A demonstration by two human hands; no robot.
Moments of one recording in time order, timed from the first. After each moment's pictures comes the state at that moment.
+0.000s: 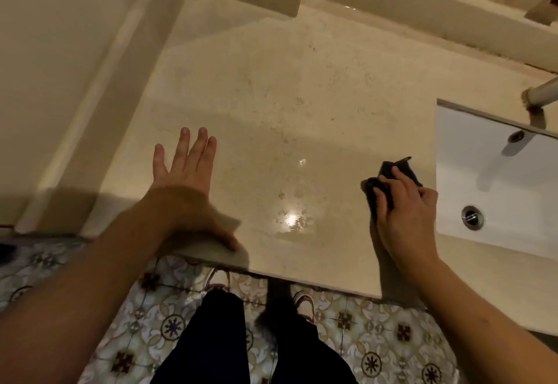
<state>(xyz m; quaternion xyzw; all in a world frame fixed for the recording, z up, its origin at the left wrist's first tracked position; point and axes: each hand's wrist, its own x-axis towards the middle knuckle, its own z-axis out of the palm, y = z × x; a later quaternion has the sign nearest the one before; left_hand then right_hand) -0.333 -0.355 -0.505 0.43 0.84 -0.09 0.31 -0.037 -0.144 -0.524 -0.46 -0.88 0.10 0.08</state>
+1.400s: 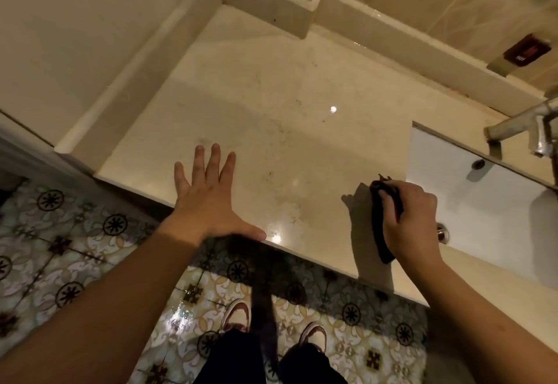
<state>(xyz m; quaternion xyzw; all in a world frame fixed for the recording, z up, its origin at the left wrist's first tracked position) -0.238 -0.383 -0.520 0.37 0.90 0.03 0.23 0.006 -0.145 -0.465 -0.38 -0.90 0.13 0.14</state>
